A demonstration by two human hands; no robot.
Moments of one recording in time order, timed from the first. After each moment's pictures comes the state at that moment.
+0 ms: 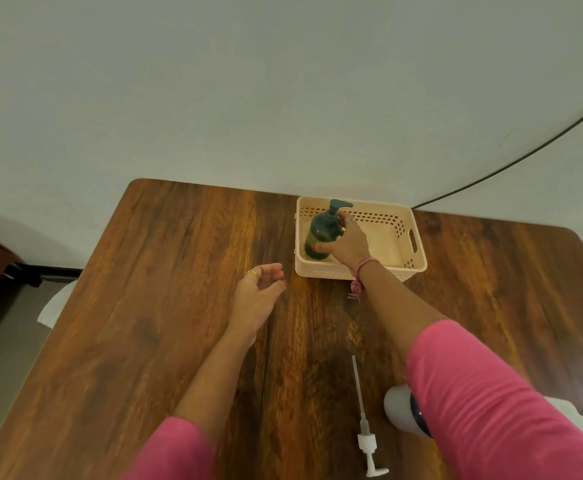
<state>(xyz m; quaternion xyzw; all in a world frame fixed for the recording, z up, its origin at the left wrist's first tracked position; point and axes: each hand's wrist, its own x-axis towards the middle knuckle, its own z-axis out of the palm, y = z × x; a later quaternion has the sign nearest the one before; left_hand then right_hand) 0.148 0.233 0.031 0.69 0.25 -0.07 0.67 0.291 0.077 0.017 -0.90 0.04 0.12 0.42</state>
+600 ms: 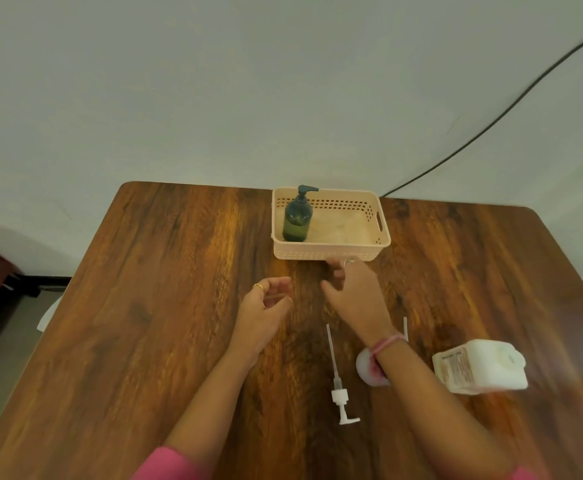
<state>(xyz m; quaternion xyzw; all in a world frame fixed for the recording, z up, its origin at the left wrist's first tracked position) 0.071 0.173 0.058 0.75 0.17 -0.05 0.64 0.119 0.019 0.083 -0.94 -0.06 0.02 0.35</state>
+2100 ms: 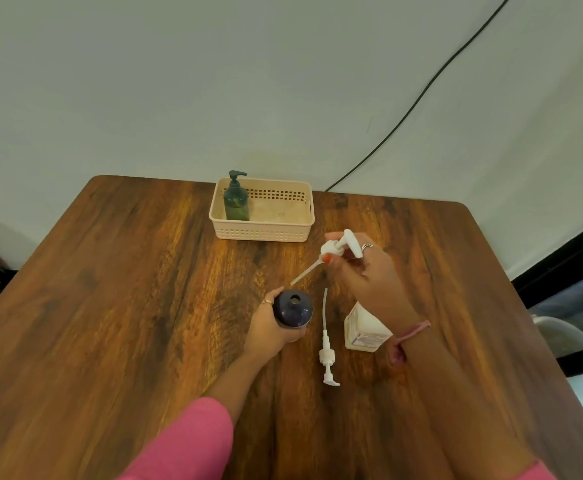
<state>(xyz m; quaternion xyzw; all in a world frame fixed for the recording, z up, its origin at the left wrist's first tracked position) 0.016 -0.006 -0.013 0.81 0.14 -0.06 0.57 0.053 -0.171 0.131 -0.84 -0.20 -0.07 0.50</state>
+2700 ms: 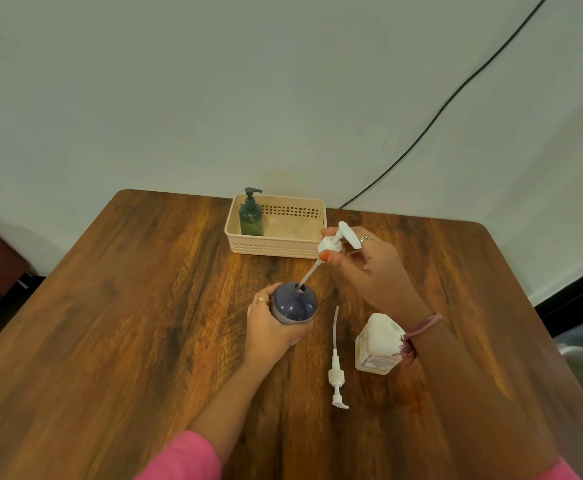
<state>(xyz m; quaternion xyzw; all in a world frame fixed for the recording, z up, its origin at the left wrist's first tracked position) 0.012 -0.003 0.038 0.79 0.18 0.08 0.58 0.069 -0.158 0.164 -0.84 -0.28 -0.07 0.47</state>
